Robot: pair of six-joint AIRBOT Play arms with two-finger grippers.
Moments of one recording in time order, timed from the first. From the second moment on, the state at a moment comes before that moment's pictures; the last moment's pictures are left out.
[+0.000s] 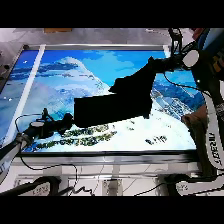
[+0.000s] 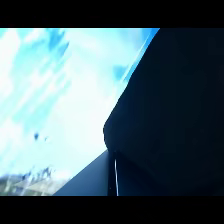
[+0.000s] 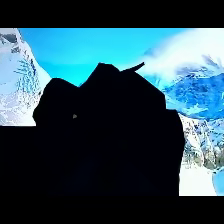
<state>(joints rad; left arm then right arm) 0.08 -1.32 0.53 0.36 -0.53 -1.23 0.09 -1.54 1.76 -1.31 1.03 1.51</state>
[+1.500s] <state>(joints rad) 0.58 -1.35 1.34 0.72 -0.76 -1.25 -0.45 -1.54 1.84 -1.20 1.26 1.42</state>
